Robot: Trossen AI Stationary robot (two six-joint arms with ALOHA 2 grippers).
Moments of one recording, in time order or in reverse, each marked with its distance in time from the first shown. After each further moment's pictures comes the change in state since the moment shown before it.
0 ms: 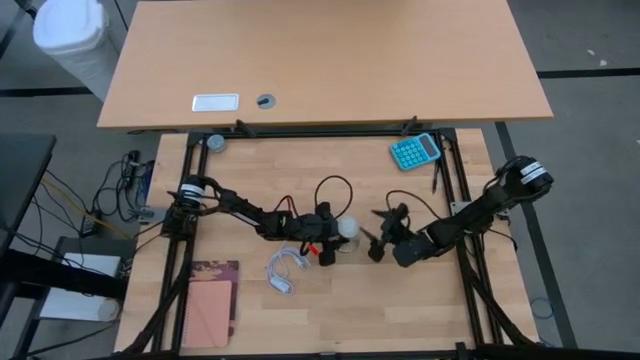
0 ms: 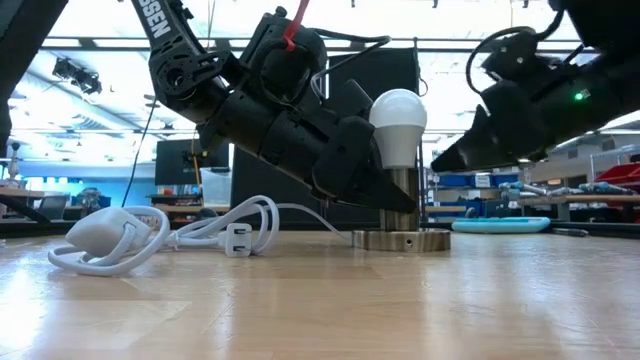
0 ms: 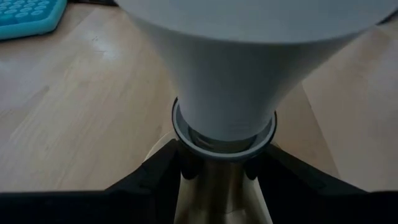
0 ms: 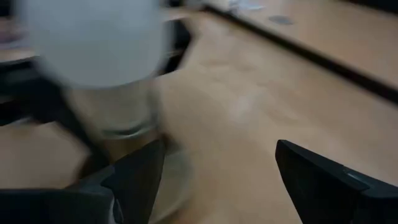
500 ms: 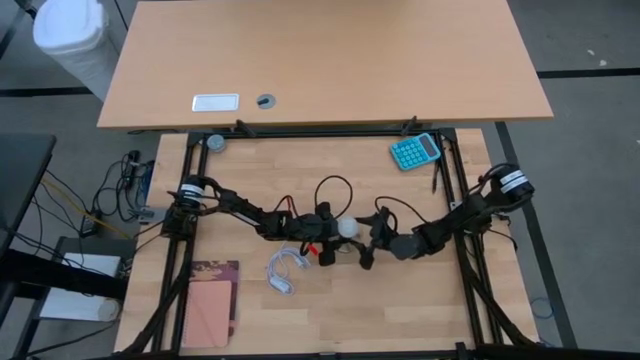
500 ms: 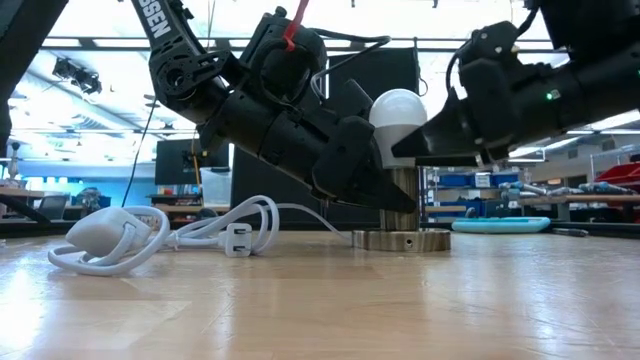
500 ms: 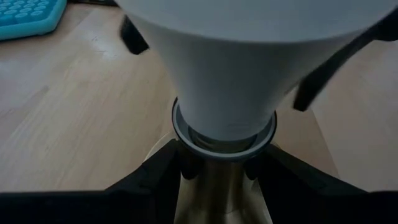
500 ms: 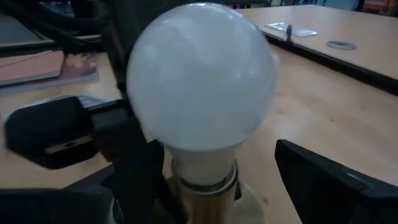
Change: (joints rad) left arm 0.000 0.000 0.000 0.003 0.001 0.002; right arm -0.059 0.180 0.002 0.509 -0.190 -0.247
